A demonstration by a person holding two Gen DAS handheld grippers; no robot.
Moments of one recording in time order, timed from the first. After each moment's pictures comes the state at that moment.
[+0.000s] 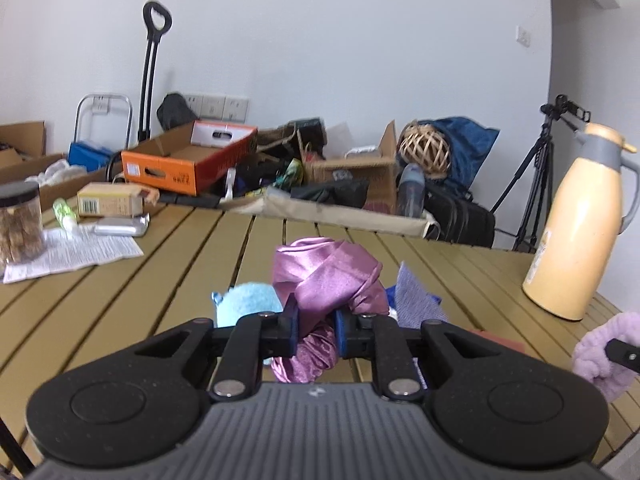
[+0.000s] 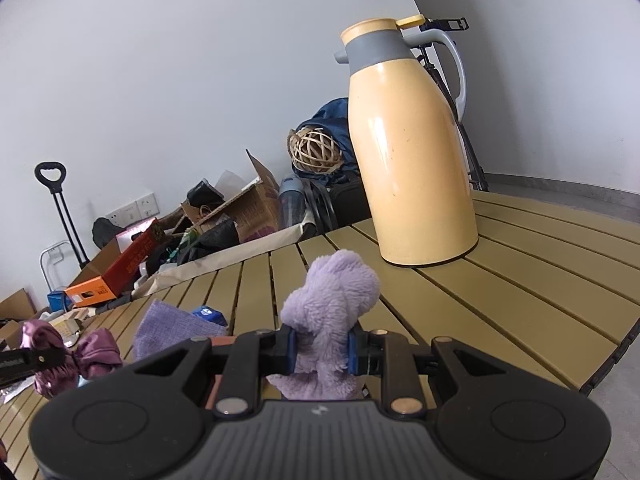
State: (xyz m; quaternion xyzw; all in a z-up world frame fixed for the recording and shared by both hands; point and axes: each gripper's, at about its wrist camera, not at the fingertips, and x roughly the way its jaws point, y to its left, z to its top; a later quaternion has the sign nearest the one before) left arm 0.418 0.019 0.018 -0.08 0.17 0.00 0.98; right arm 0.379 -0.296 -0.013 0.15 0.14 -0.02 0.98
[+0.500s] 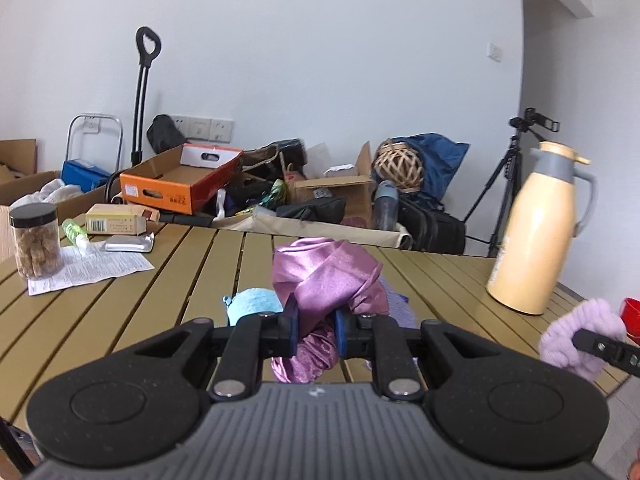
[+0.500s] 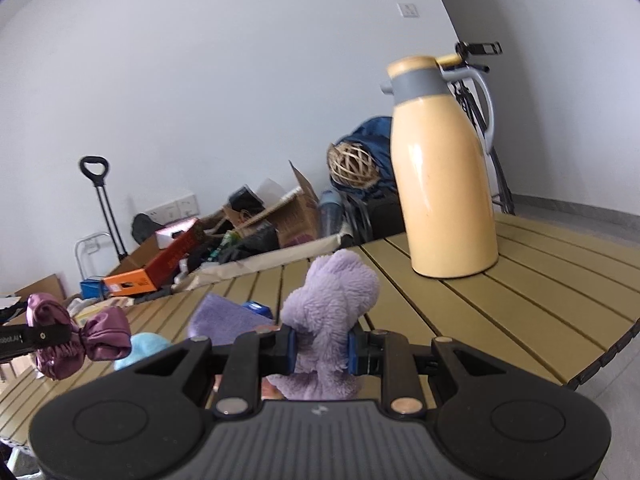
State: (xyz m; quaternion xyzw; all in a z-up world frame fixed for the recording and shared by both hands) left arm 0.345 0.031 0.044 -0.07 0.15 -0.04 0.99; right arm 0.323 -0.278 0.006 0.13 0.12 0.03 0.98
